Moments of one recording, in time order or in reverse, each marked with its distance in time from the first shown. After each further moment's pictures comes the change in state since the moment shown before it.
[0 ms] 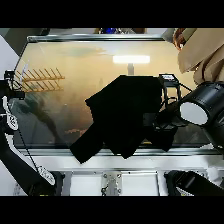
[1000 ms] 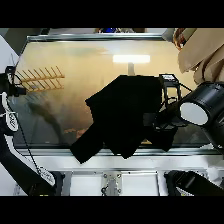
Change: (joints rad) left arm -0.051 0.132 0.000 -0.014 -0.127 -0.001; right arm 0.000 0.000 0.000 0.000 0.000 0.000
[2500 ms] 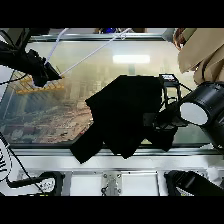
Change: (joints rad) left arm -0.417 0.627 -0.029 -0.887 -0.737 0.730; right arm 0.000 0.000 0.000 0.000 0.000 0.000
